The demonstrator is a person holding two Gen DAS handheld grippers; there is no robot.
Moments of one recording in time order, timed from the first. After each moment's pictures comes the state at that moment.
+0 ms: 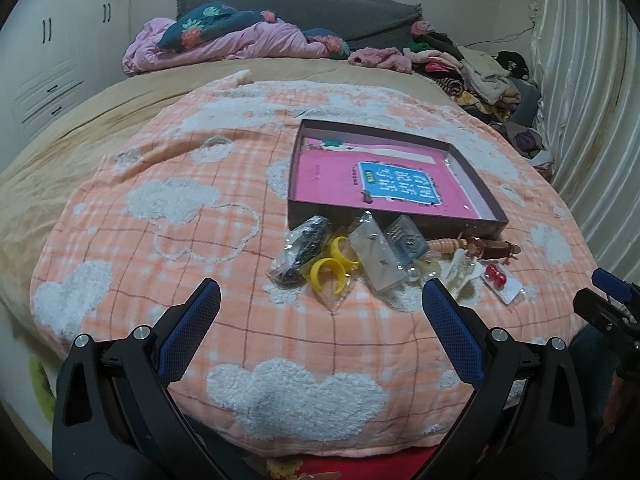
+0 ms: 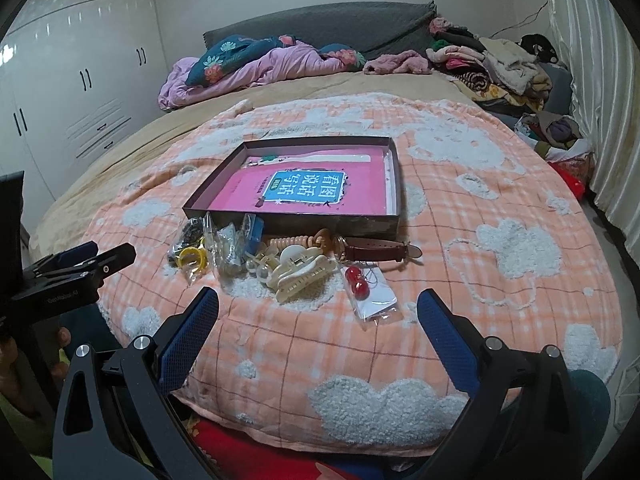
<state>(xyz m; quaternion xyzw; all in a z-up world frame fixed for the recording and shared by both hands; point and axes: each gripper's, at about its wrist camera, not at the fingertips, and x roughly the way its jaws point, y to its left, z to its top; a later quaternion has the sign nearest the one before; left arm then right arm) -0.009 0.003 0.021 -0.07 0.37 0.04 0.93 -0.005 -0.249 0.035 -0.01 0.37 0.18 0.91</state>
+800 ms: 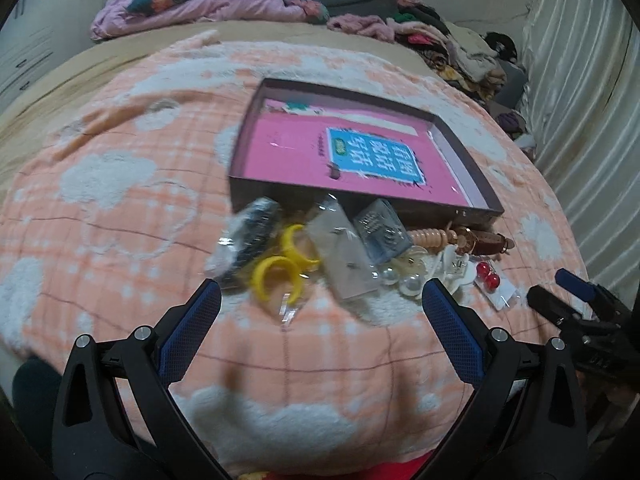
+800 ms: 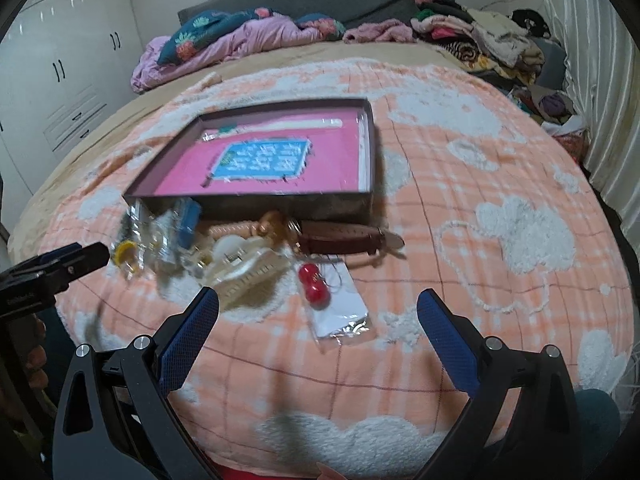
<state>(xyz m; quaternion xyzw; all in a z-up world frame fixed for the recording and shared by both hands) 0.046 -0.012 -0.017 -0.11 0.43 -0.03 0.90 0.058 -0.262 -0.021 -0.01 0.43 0.15 0.89</state>
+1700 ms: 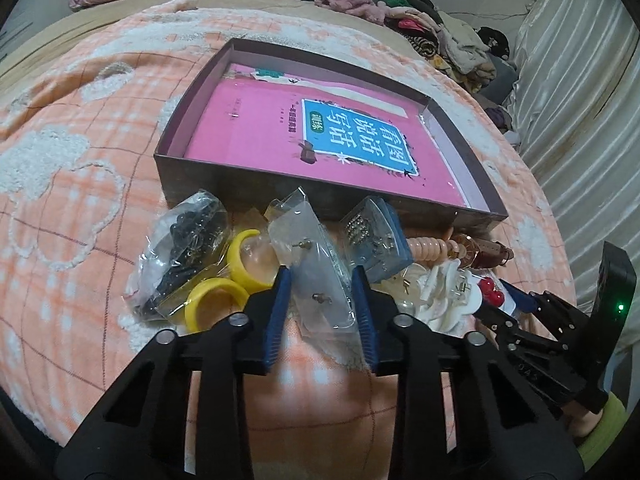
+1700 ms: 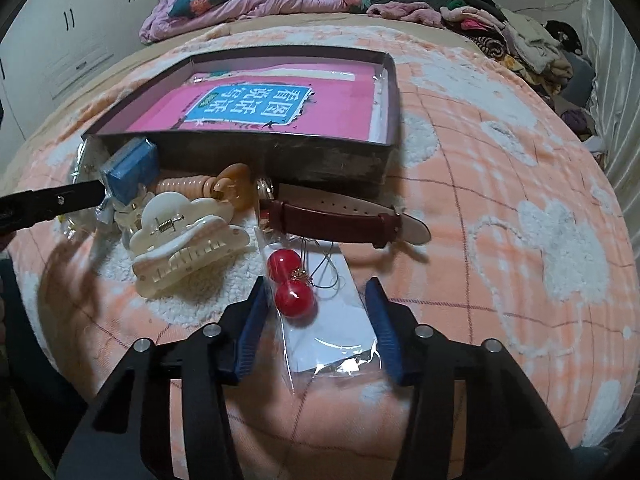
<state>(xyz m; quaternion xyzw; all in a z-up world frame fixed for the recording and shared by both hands) 0.088 -0.018 -0.050 -0.15 0.45 -0.07 0.88 0.096 -0.257 -0.074 -0.07 0.46 0.17 0.87</state>
